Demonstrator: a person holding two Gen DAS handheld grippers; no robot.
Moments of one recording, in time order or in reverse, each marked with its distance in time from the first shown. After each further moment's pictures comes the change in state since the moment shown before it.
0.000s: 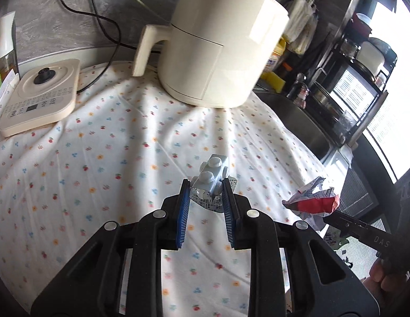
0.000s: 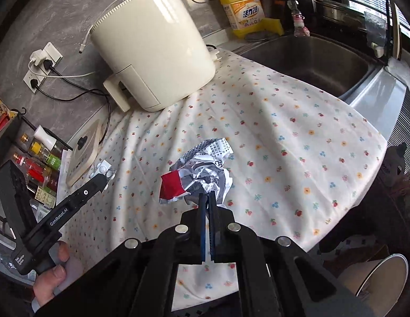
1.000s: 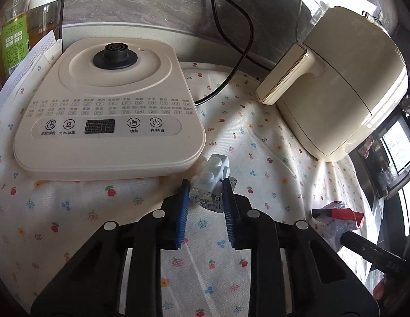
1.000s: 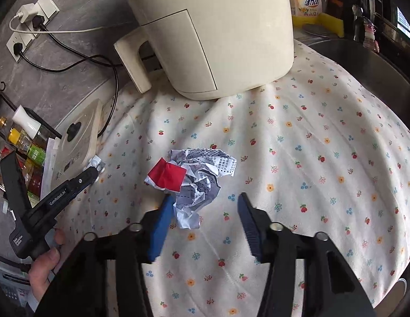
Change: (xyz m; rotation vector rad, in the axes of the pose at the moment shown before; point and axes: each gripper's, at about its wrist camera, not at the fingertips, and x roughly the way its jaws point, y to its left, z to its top) left arm 0.046 0.197 0.062 -0.230 -0.010 0.141; right arm 0.149 0.139 0.046 -0.107 0.134 -0.001
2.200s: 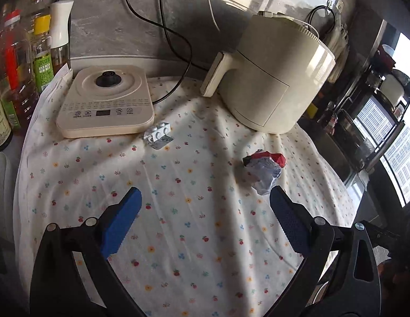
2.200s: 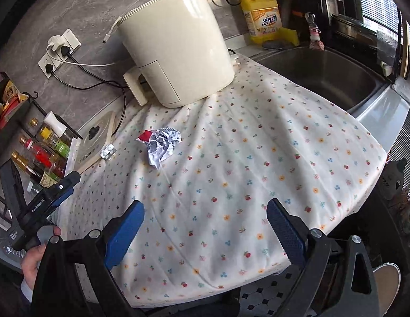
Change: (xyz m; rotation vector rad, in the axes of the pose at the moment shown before) left arm -0.115 -0.059 -0.061 0.116 -0.067 -0.024; right arm -0.134 -0.074 -0.070 0.007 -0.134 0.033
